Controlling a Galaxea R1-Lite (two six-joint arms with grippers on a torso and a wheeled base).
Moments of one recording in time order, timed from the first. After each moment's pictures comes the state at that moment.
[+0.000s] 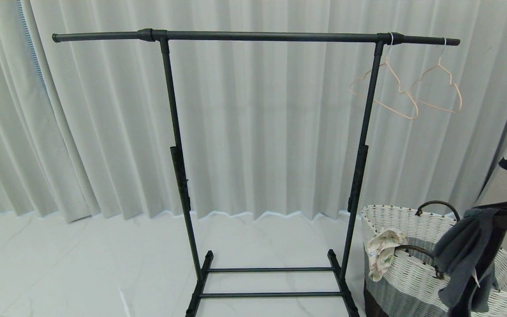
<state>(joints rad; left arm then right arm) 0.00 0.00 0.00 0.00 0.03 0.00 0.46 1.17 -1.02 0.49 -0.05 -0.40</state>
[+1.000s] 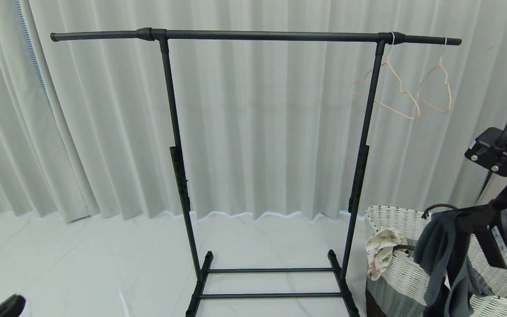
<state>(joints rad) -0.11 0.47 -0.40 -0.04 -0.26 0.08 0.58 1.24 -1.02 0.43 -0.10 -0.09</state>
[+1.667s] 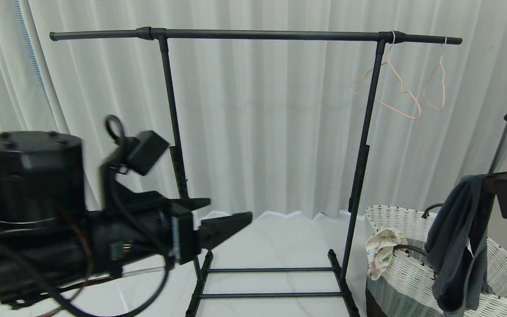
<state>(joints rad) -0.62 1.40 -0.70 -0.37 -0.24 -0.22 0.30 1.24 -1.03 0.28 -0.01 -0.14</state>
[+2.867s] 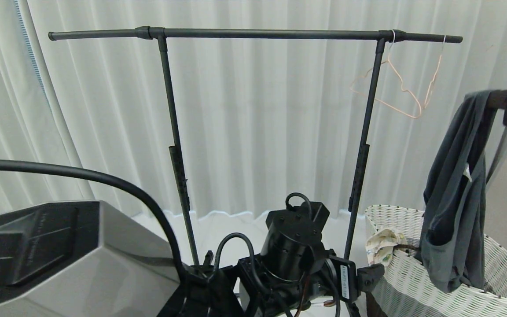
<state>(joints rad) -0.95 2.07 -0.92 -0.78 -0.11 -0.49 0.27 1.34 -1.37 0.22 0.08 -0.03</state>
